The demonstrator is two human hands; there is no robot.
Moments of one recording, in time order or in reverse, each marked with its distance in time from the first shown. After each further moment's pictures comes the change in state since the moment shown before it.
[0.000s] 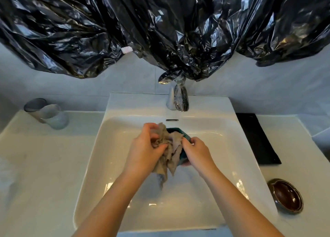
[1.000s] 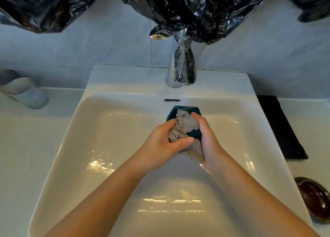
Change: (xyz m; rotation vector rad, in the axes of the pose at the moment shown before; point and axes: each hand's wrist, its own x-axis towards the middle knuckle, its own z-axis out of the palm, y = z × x) left_hand 0.022 -0.030 0.072 -0.577 -0.434 -0.025; right_hand 0.046 0.031 -0.002 0.708 -0.430 0.153
